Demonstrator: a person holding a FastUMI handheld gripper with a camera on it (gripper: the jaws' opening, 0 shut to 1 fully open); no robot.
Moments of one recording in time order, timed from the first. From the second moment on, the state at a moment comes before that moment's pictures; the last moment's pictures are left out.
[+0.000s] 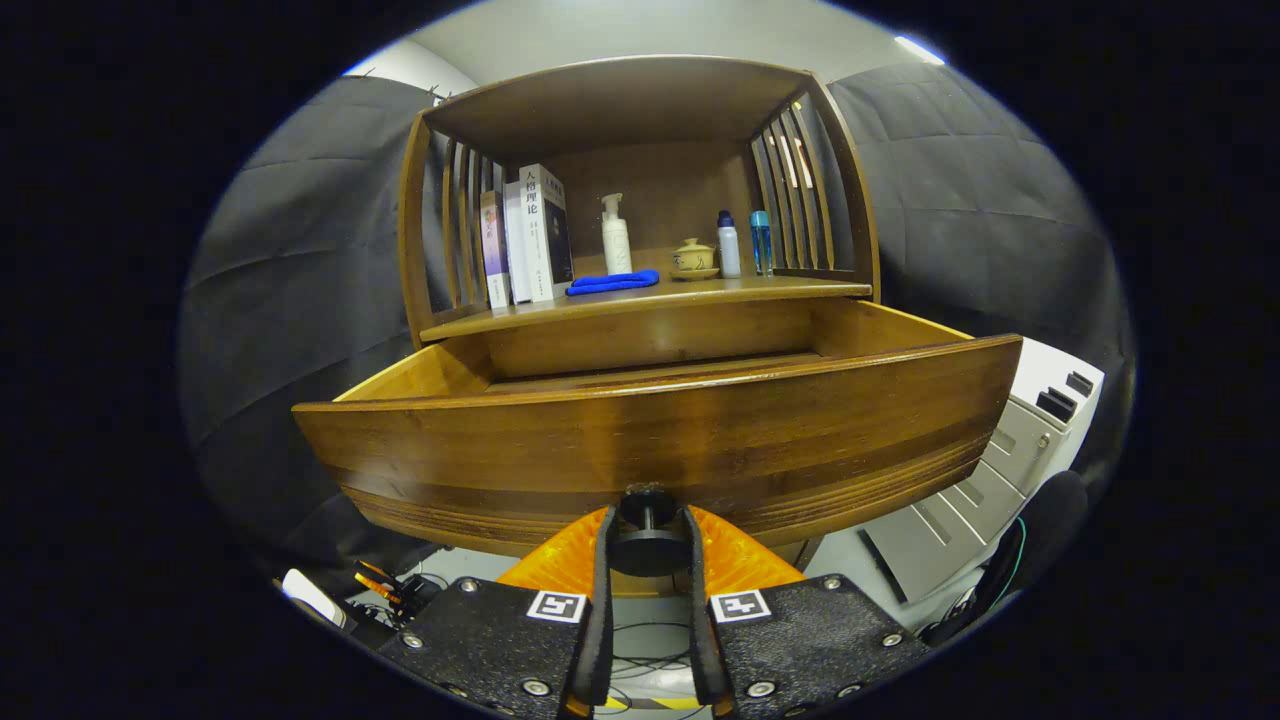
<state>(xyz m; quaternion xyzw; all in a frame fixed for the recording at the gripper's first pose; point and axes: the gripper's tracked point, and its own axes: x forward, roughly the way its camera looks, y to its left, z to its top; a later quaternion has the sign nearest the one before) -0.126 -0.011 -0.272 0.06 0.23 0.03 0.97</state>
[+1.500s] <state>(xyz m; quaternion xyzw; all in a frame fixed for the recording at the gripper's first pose) -0.059 -0.063 -0.113 0.05 0.17 -0.04 0.98</state>
